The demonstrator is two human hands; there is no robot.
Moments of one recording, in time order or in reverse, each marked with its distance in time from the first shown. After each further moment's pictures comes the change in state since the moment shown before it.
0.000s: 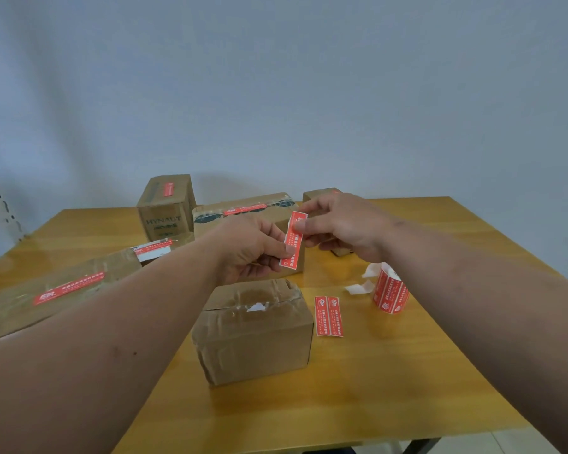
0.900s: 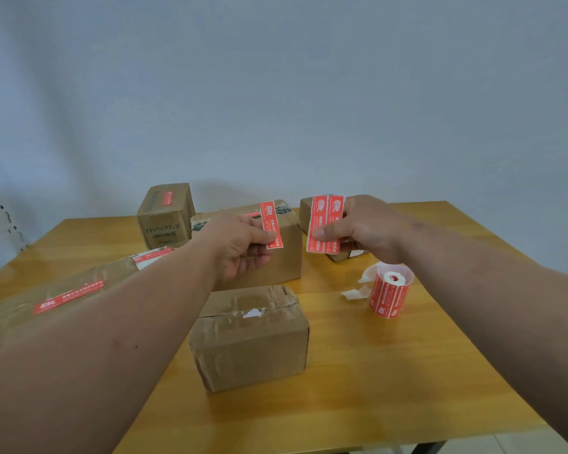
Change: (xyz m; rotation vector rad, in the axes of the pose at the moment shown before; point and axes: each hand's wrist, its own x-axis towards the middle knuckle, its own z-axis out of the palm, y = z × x) left_hand 0.011 0.003 -0.004 -0.283 0.213 -0.030; right_hand -0.016 0.002 -0.025 -0.036 0.065 0.025
